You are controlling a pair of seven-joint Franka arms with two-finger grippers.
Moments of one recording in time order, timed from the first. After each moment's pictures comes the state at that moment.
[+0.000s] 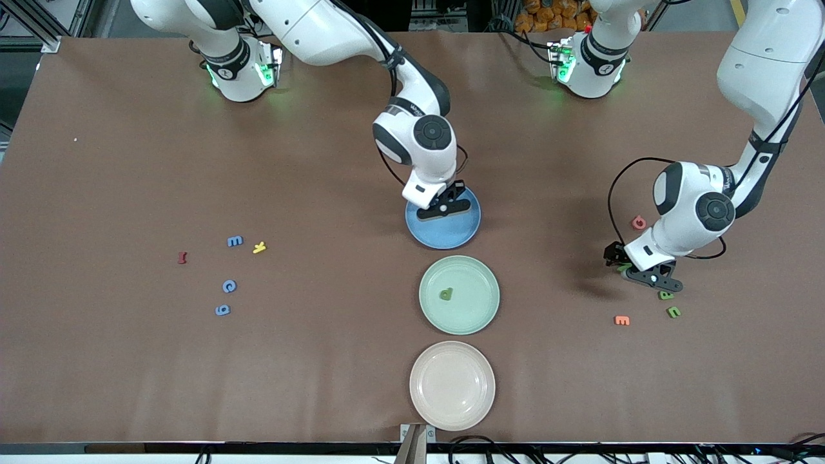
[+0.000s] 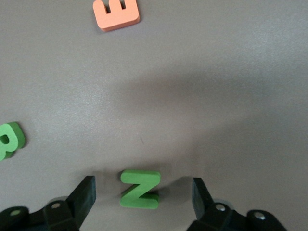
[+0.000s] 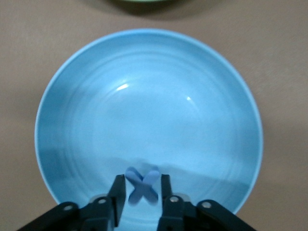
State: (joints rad) left arm 0.32 0.54 -0.31 -2.08 0.28 2.64 0.14; right arm 0.90 0.79 0.04 -1.46 0.05 2.28 0.70
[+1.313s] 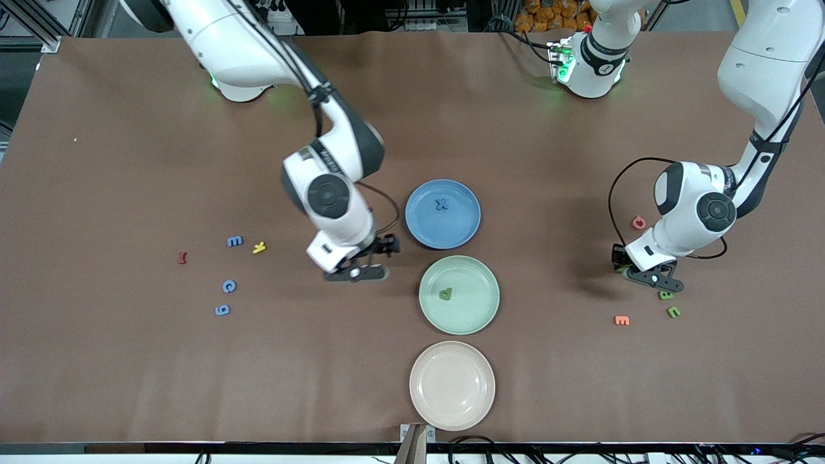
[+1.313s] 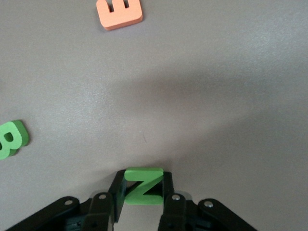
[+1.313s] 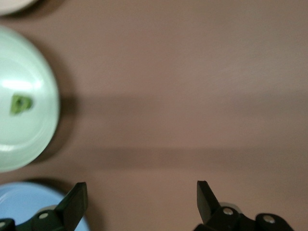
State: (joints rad) left arm 0.32 0.54 -0.31 -2.08 0.28 2.63 0.14; right arm 0.55 0.68 0.02 -1.42 0.05 2.11 0.54
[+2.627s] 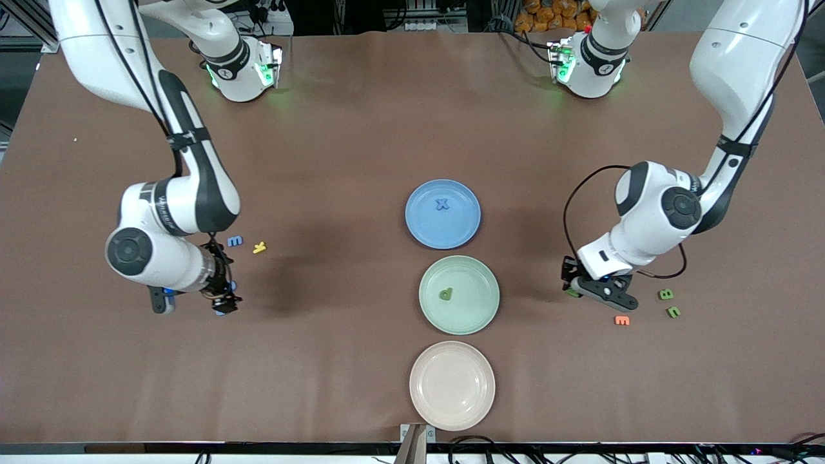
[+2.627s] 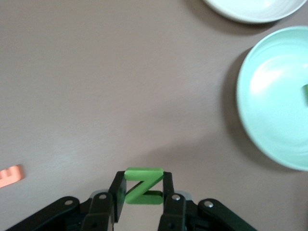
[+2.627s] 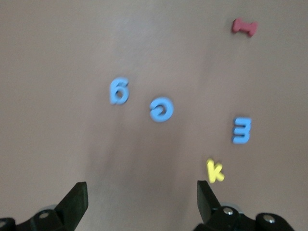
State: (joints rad) left arm 0.22 0.54 -0.50 -1.89 0.19 2.59 0.09; right arm 0.20 0.54 -0.07 -1.67 0.05 2.13 1.40
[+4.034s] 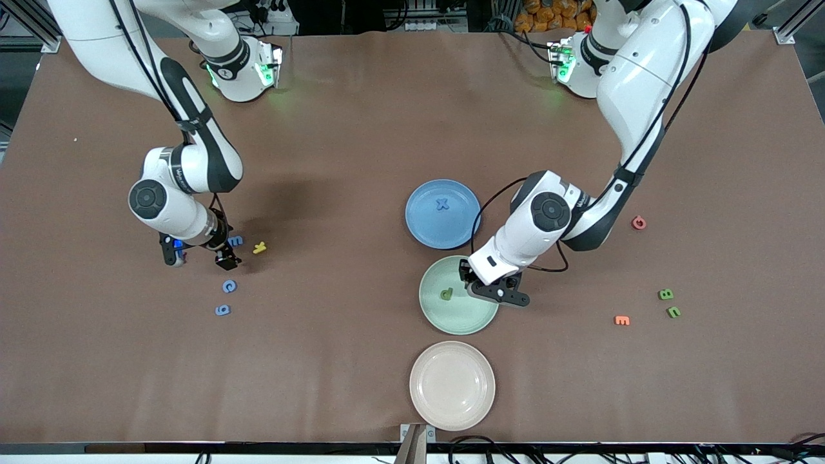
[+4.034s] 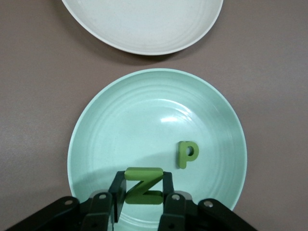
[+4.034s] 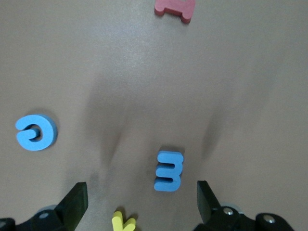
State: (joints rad) left arm -0.18 0.75 -0.40 -1.62 0.19 2.59 -0.38; right arm 0.16 0.40 -0.07 -2.20 0.05 2.54 1.28
